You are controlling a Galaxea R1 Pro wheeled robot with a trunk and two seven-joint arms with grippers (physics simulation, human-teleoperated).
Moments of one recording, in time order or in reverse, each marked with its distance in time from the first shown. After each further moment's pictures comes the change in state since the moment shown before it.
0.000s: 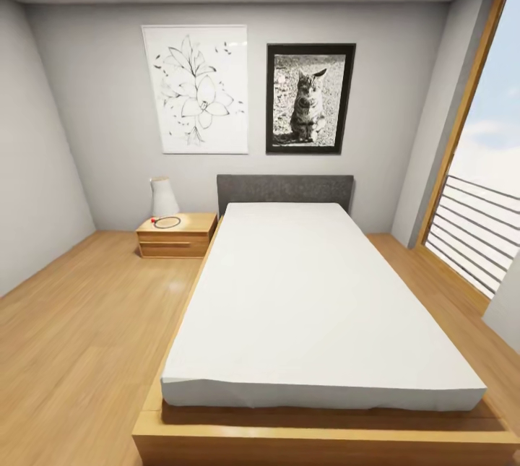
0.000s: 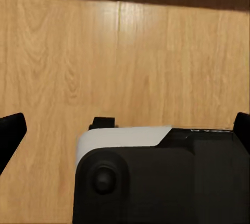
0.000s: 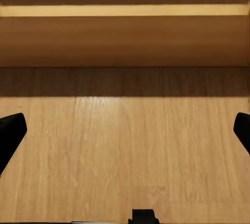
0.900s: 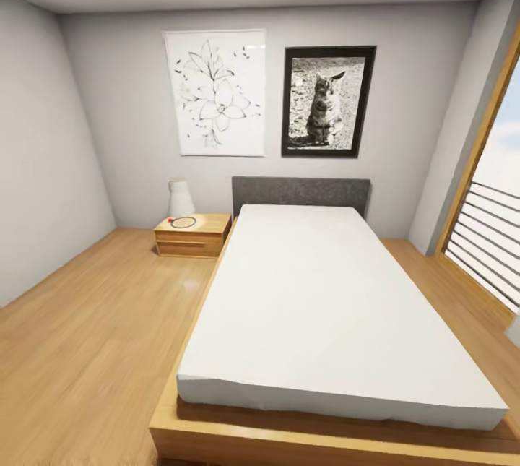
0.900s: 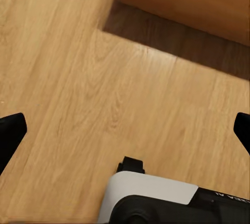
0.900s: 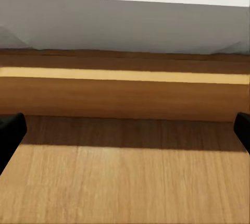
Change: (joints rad) left arm -0.034 0.112 0.009 -0.068 0.220 -0.016 0.007; right arm 0.000 -0.006 -0.006 -0.043 -0.004 -0.140 -0.032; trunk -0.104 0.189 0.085
